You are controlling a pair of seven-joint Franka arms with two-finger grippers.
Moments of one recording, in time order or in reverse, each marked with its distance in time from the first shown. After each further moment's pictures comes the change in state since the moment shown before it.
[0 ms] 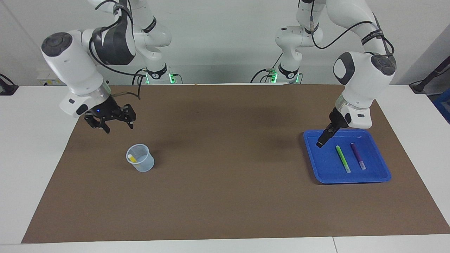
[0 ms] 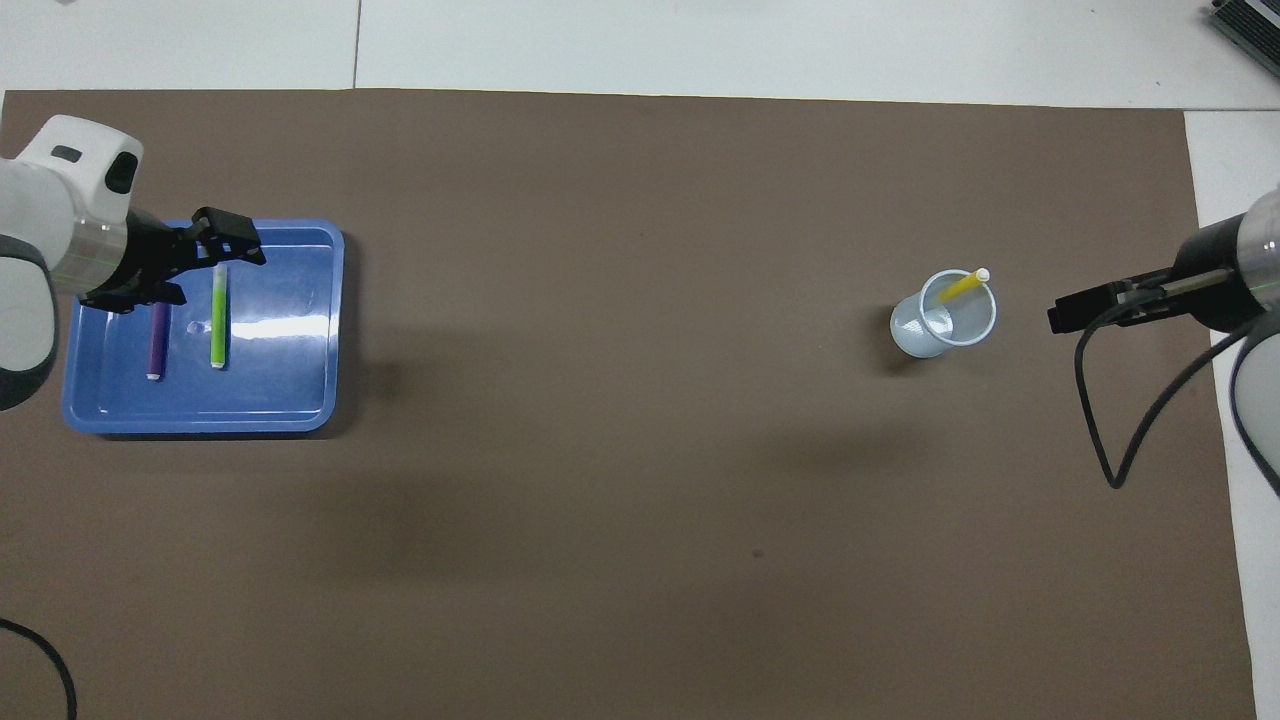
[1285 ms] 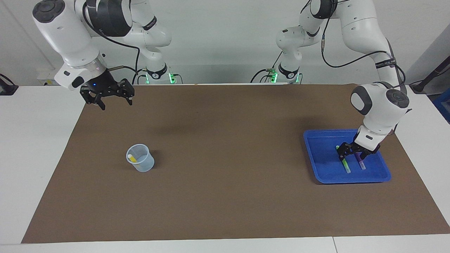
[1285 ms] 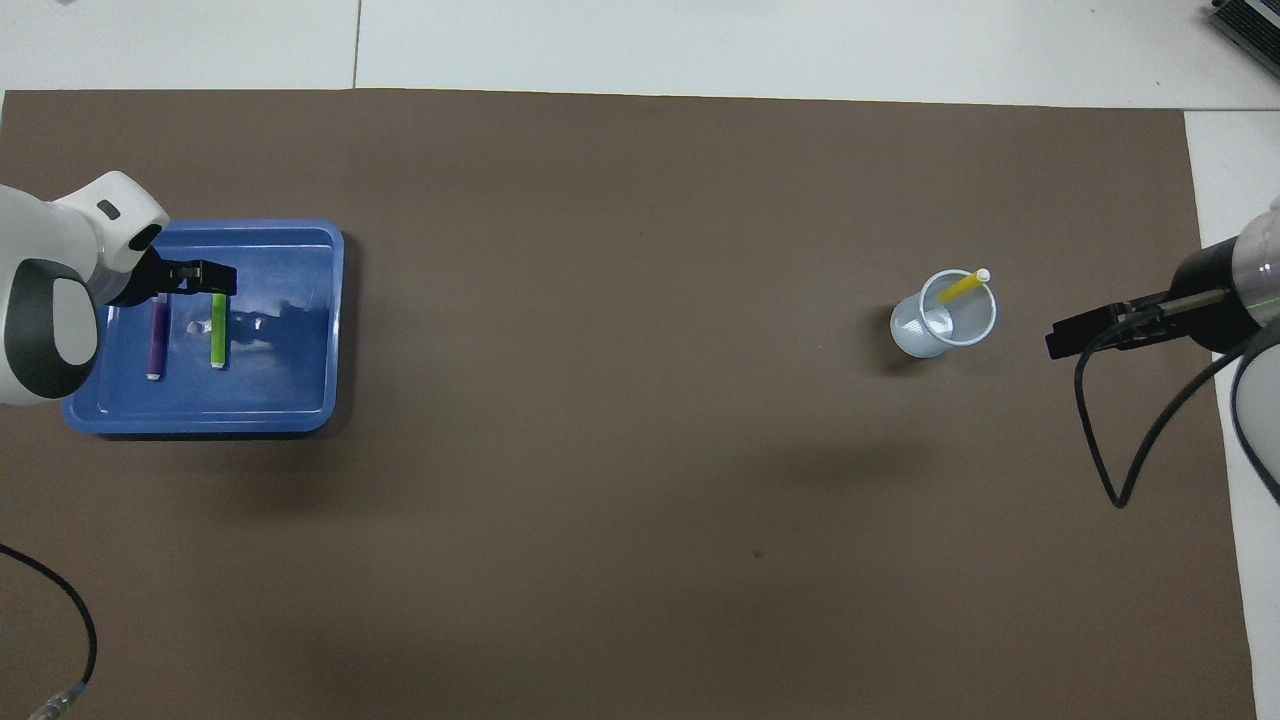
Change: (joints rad) left arm 0.100 0.199 -0.004 -0.059 0.122 0.265 0.395; right arm -0.001 -0.004 0.000 -0.021 0.000 -0.040 0.007
